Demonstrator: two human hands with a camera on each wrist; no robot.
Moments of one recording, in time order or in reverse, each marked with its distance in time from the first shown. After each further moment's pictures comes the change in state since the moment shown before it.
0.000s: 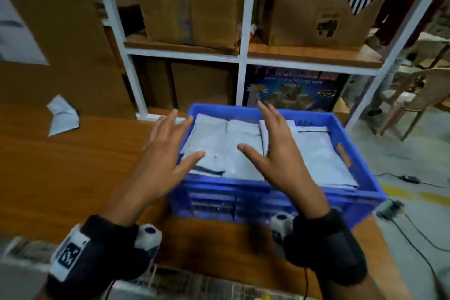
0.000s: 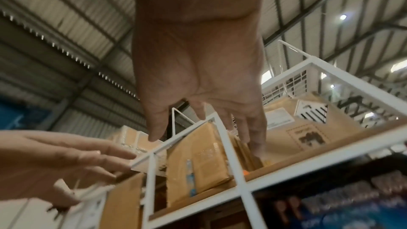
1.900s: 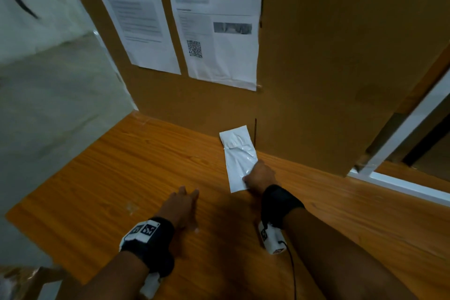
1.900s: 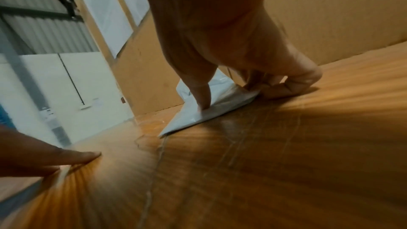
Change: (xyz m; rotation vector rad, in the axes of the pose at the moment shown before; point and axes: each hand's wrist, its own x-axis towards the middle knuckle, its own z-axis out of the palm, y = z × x) left_hand 0.024 -0.794 -0.067 0.273 -0.849 -0.638; right_hand 0.383 -0.216 0.779 -0.107 -0.582 0.603
